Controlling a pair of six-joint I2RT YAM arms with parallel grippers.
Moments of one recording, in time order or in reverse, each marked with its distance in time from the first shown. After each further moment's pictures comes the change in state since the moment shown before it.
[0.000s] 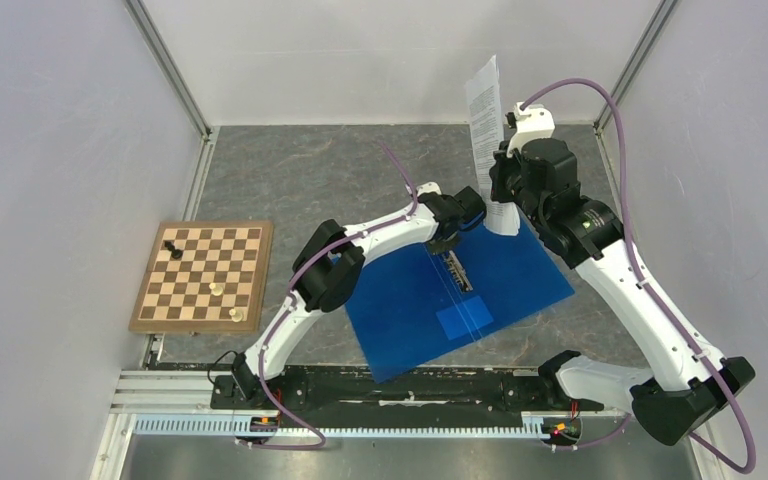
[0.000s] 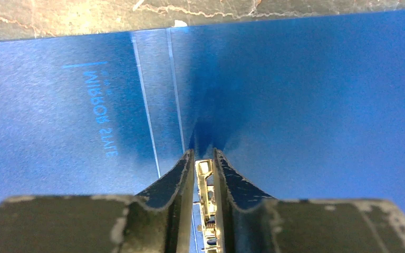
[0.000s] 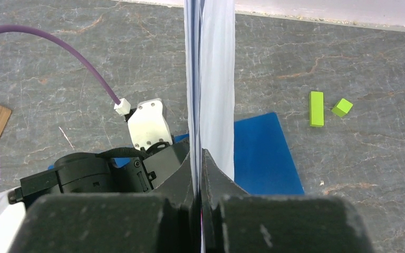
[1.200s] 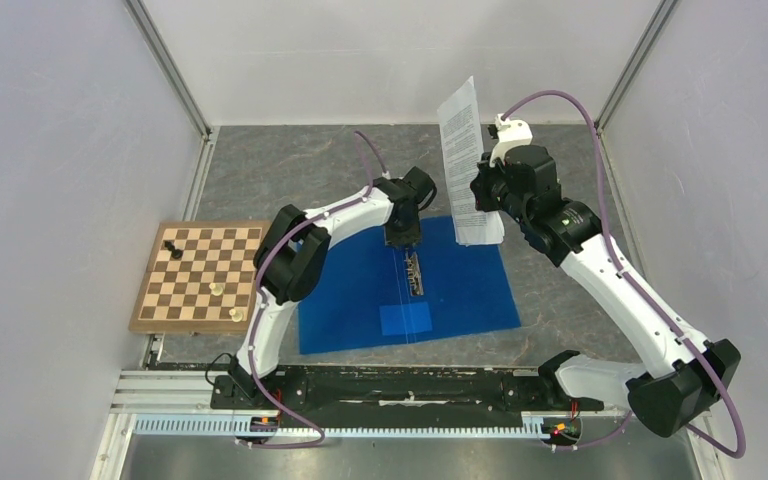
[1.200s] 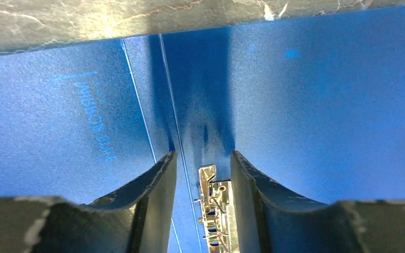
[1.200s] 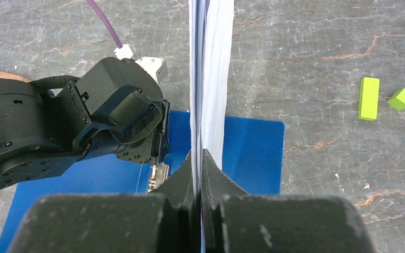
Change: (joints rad) left arm 0.198 -0.183 -0.299 0.133 0.264 0.483; right arm 0.000 0.040 -0.100 0.075 -0.126 0.045
